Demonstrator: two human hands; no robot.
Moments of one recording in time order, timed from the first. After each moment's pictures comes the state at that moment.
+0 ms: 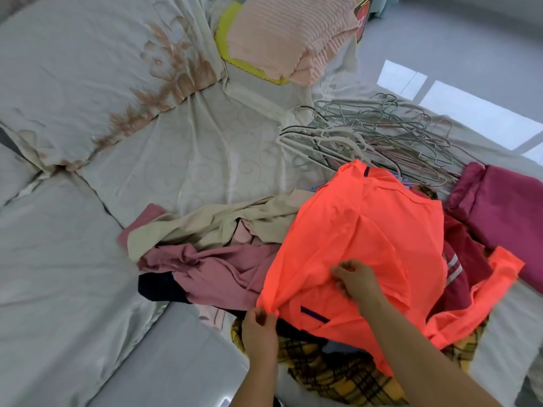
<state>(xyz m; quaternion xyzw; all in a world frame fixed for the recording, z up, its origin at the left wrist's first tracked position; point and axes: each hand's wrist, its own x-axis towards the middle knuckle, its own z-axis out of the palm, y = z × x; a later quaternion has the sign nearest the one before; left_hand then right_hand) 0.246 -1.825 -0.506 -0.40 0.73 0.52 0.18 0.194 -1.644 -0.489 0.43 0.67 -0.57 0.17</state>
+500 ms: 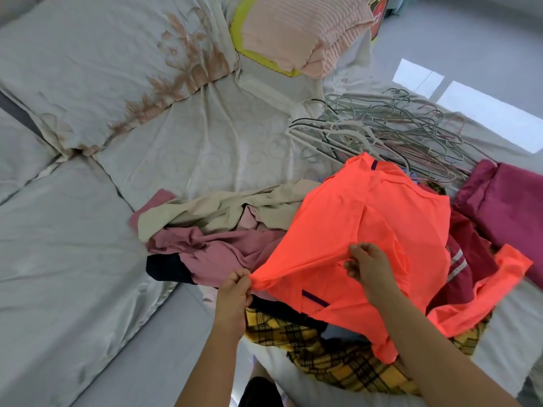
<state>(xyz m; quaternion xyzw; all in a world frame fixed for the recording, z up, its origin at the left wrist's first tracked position) 0.216 -1.864 -0.474 -0.36 0.64 0.66 0.16 0.203 -1.634 -0.473 0.41 0.58 -0.70 0.08</state>
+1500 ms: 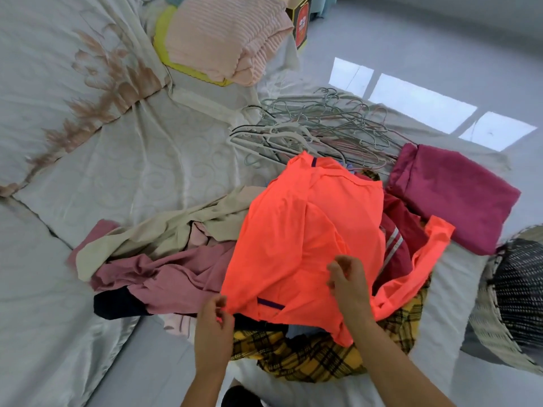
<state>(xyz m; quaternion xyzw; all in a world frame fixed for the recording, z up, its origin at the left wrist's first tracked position) 0.256 -1.836 -0.481 -0.10 0.89 0.42 0.12 0.266 -1.608 -0.469 0.43 0.68 -0.59 -0.02</state>
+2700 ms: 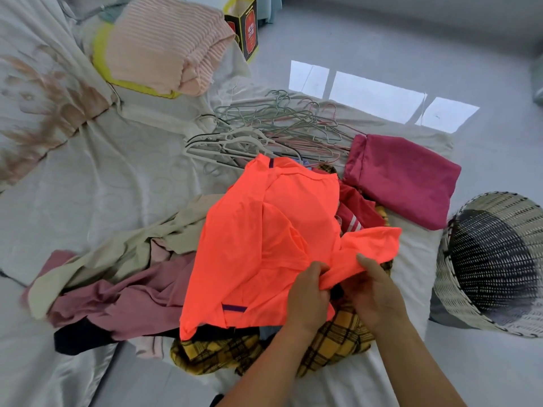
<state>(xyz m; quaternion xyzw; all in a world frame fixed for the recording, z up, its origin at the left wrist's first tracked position) 0.274 -1.641 -0.452 0.18 0.83 0.43 0.29 0.324 -1.531 -0.435 0.46 0.29 -0.83 -0.11</state>
